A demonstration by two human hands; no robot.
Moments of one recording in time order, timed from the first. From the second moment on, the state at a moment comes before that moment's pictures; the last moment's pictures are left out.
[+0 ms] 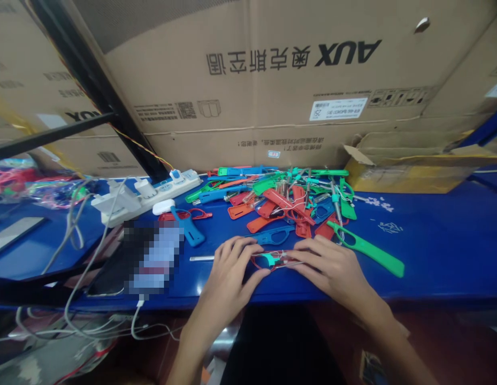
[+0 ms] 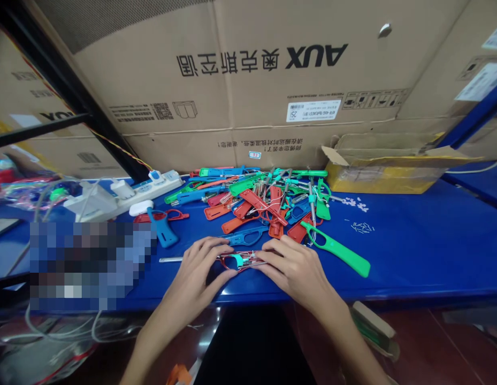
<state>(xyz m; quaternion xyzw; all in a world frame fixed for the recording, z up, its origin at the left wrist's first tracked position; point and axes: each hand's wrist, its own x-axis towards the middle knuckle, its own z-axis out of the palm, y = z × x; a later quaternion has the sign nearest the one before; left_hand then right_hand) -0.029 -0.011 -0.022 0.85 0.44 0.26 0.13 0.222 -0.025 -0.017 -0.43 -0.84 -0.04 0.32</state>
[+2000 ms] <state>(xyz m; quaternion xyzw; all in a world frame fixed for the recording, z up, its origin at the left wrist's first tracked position) 0.030 -0.062 0.003 0.43 0.34 0.55 0.63 0.178 -0.106 -0.012 -0.53 -0.71 0.01 0.46</state>
